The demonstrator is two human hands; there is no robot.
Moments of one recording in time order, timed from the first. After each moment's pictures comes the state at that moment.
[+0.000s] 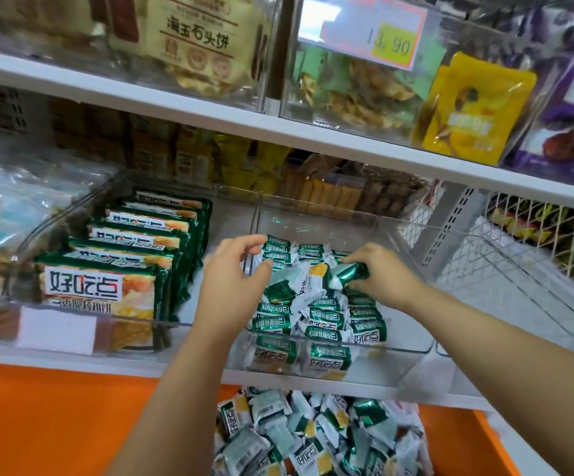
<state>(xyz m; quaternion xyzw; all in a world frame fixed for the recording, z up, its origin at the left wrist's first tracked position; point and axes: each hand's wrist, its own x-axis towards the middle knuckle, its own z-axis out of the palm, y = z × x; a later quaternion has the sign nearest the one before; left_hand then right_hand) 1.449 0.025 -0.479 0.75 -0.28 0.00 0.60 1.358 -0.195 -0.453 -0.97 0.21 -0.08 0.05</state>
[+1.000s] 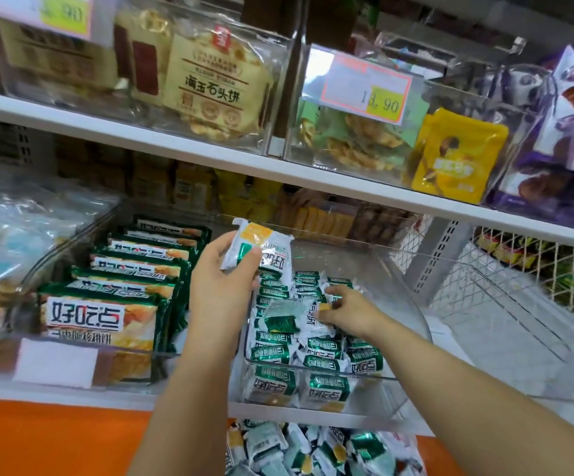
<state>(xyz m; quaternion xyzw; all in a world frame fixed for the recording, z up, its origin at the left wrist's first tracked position) 1.446 0.031 -0.445 0.57 -0.17 -0.06 0.81 1.378 -0.166 -0.472 -0.87 0.33 -0.04 0.36</state>
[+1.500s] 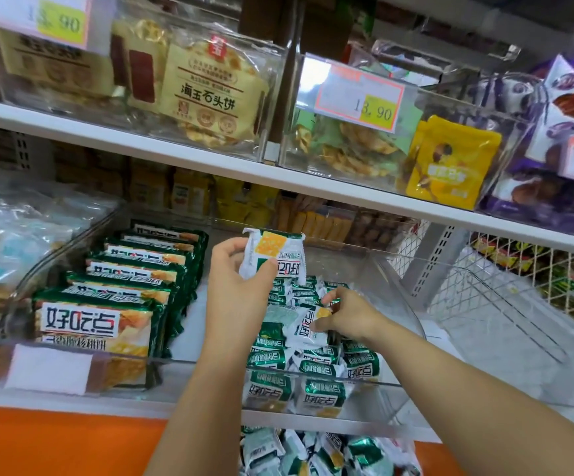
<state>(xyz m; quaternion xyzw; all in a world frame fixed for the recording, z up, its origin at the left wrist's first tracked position) 1.434 0.018 -0.438 0.57 -0.19 -0.06 0.80 1.377 -0.164 -0.462 -0.87 0.33 -0.03 0.38</state>
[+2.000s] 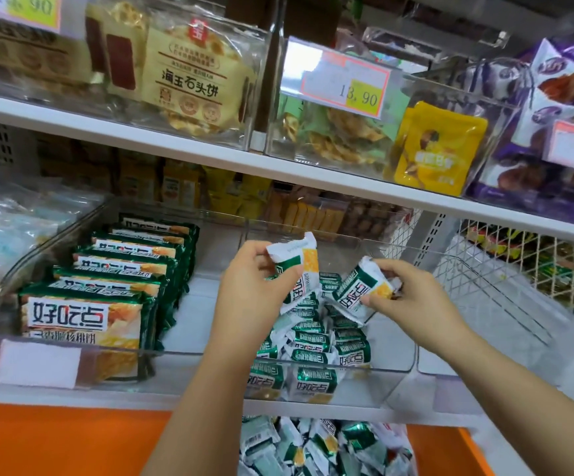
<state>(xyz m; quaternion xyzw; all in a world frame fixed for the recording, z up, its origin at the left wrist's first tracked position) 1.426 0.009 -0.443 0.65 -0.29 -0.07 0.70 1.293 -0.158 -0.415 -0.90 0.25 -0.25 0.26</state>
